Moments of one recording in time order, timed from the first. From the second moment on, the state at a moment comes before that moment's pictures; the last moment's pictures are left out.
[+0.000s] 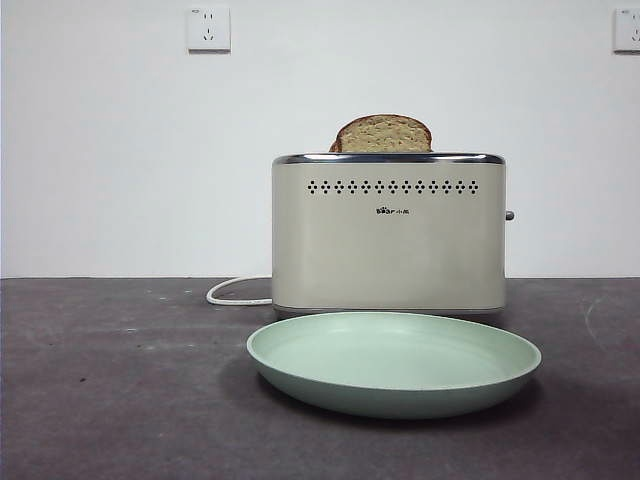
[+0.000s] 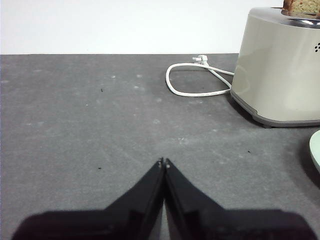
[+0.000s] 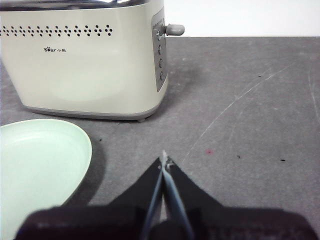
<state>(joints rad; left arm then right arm) 0.06 0.00 0.02 -0.17 0.24 -0.03 0.11 0.00 0.04 -0.24 -0.10 0.00</state>
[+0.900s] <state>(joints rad) 0.06 0.17 0.48 -0.41 0.46 -0.25 0.11 0.32 0.49 -0.41 -0.35 0.28</state>
